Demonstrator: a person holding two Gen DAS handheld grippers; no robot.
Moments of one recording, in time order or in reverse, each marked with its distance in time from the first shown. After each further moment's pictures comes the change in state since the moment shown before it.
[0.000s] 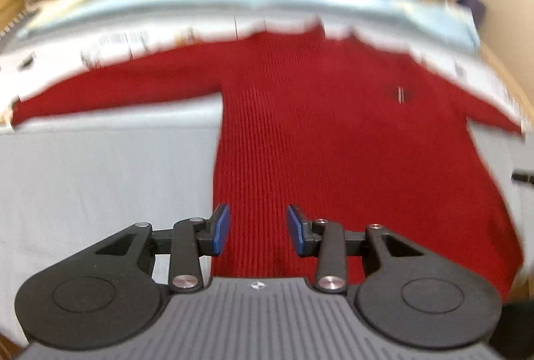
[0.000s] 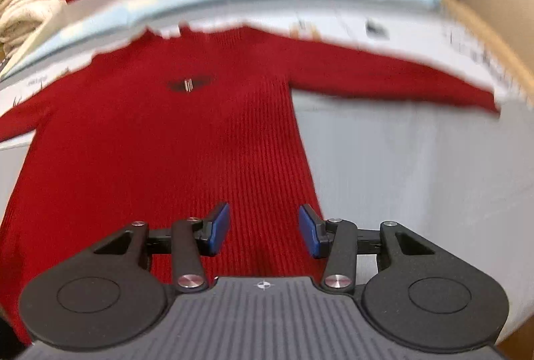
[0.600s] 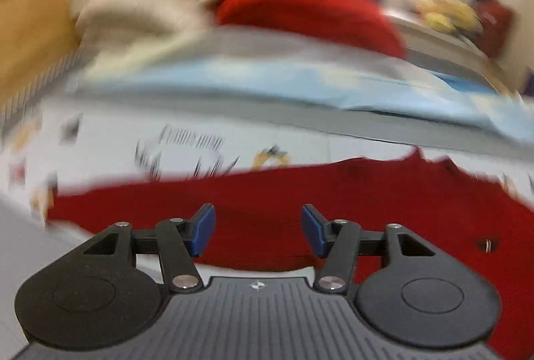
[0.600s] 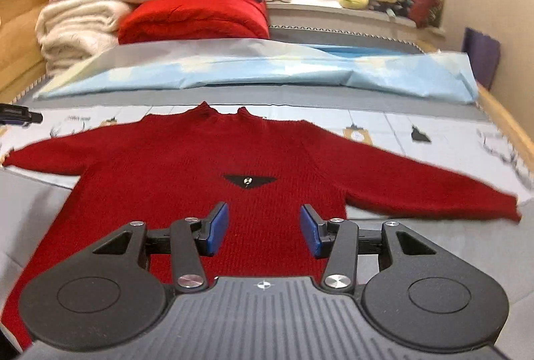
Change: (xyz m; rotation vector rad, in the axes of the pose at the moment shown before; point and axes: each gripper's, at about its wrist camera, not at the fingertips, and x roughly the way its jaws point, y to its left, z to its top) left arm 0.060 0.087 0.149 -0.206 -0.167 0.177; right arm -0.027 0.053 0.060 -0.149 -0.205 0.073
